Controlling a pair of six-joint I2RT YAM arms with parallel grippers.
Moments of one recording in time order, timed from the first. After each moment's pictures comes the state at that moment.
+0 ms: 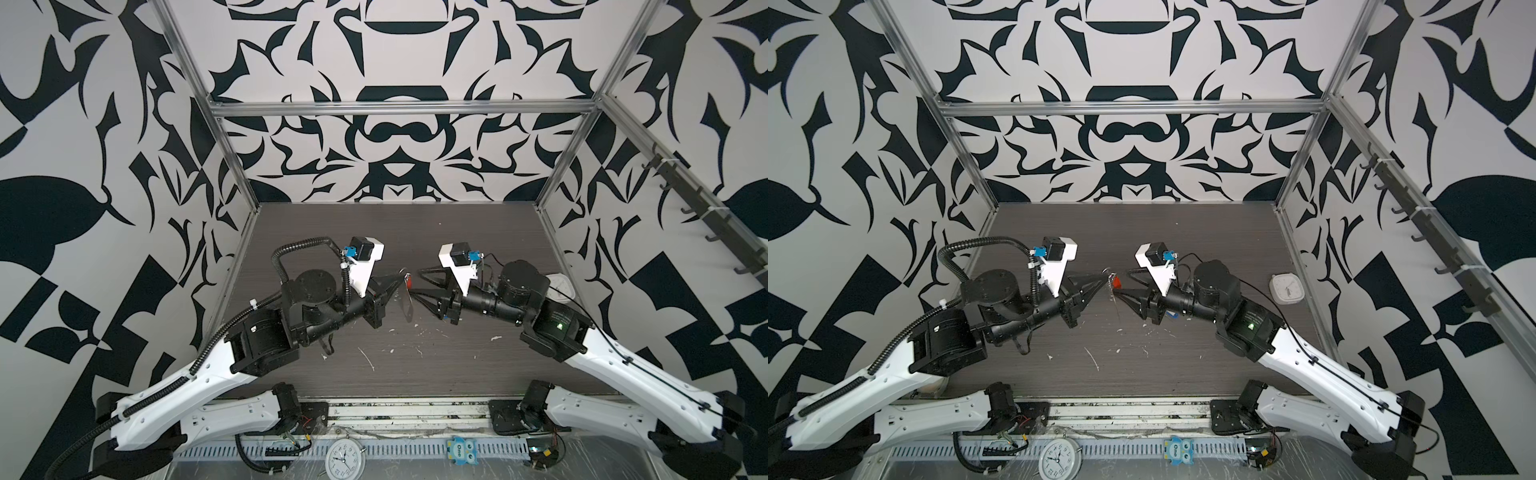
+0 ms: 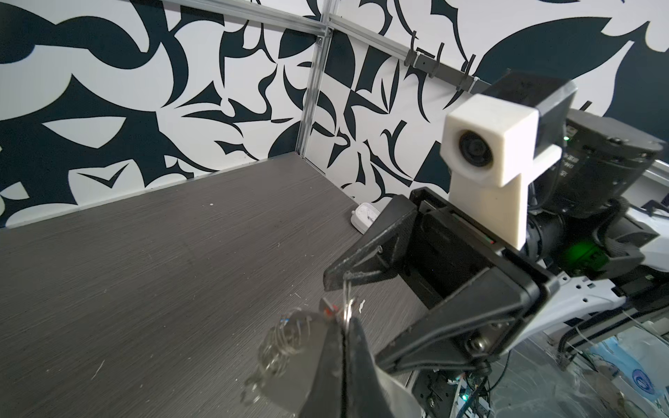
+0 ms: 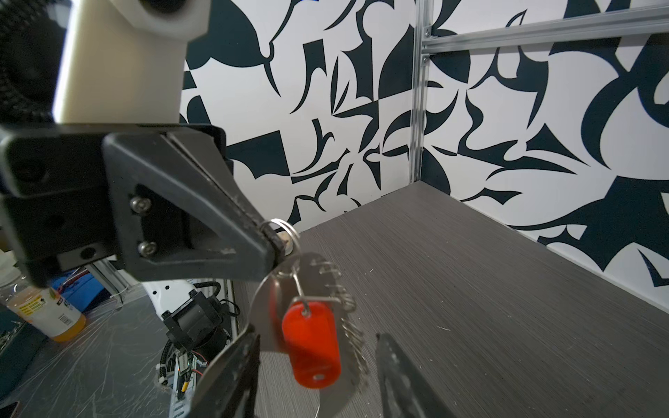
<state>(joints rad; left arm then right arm) -1.12 0.90 1.16 -0.43 -0.12 -0.34 0.89 0.95 0.99 -0.15 -0.33 0.13</state>
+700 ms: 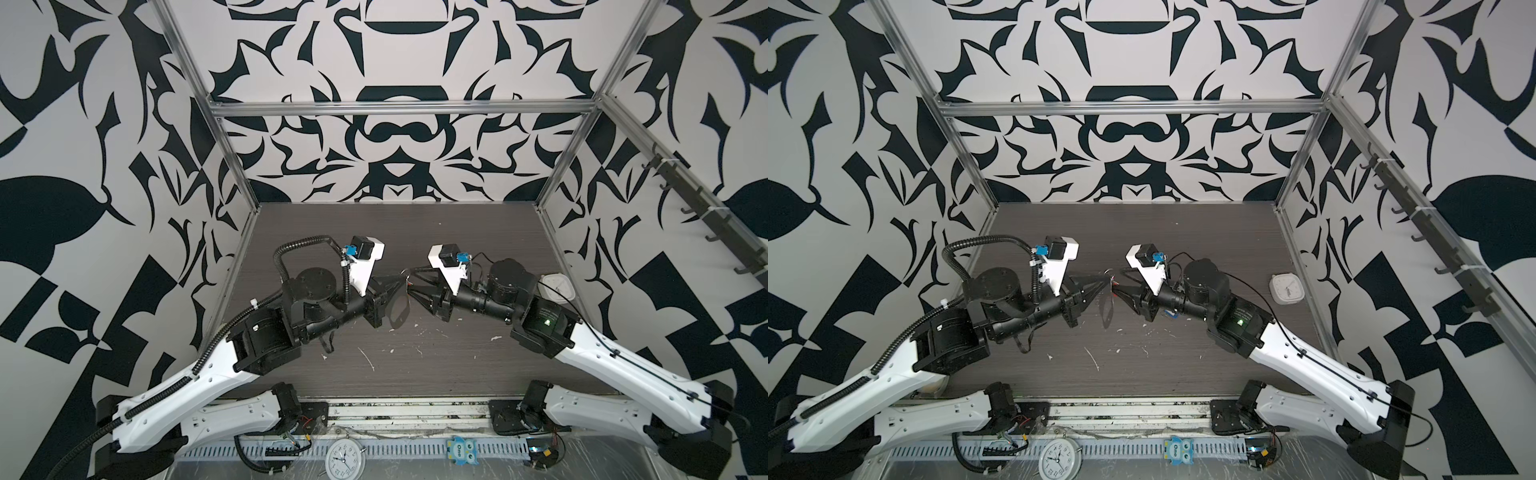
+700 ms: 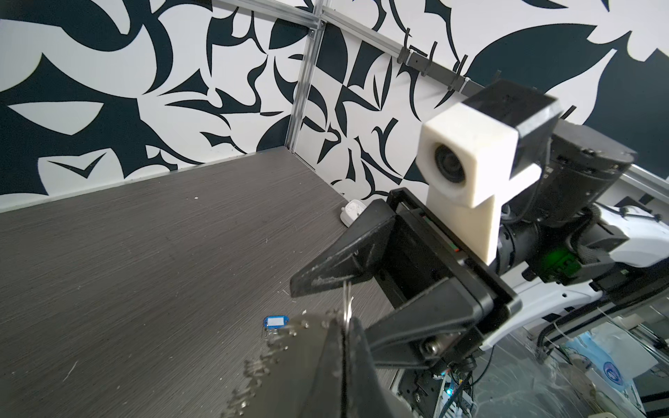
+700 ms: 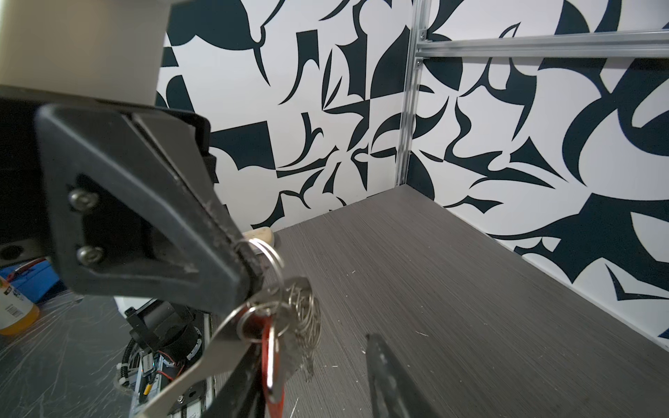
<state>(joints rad) -1.09 0.90 1.14 -0.41 -0.06 -0.37 0.91 1.00 0.99 -0.12 -0.27 0.05</state>
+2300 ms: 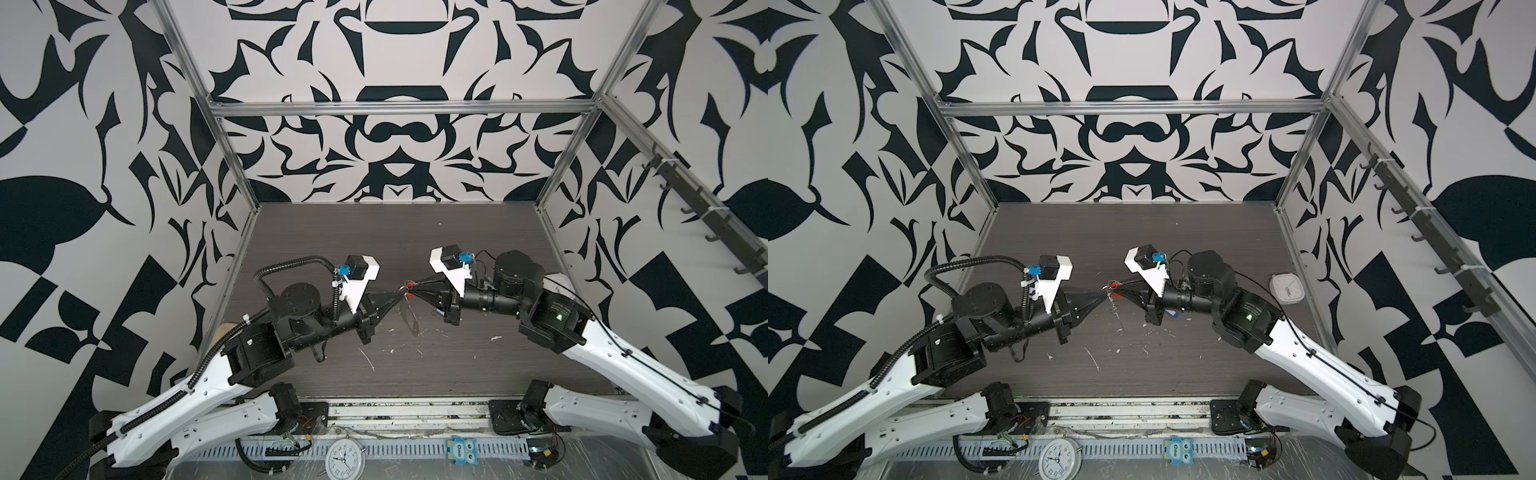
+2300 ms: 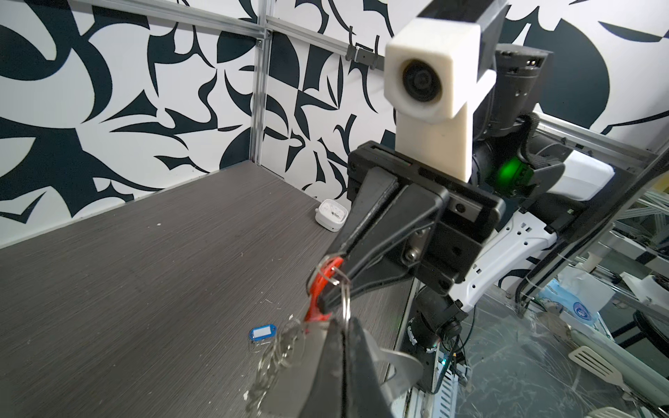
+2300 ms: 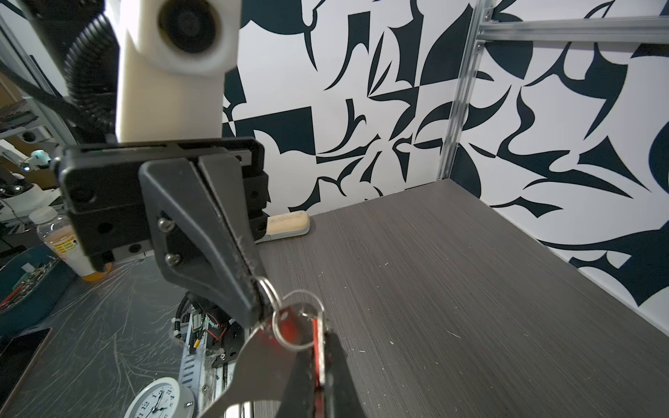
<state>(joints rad) -1.06 0.76 0.96 -0.28 0.13 -0.26 0.86 1.00 1.09 -0.28 -0.48 0.01</state>
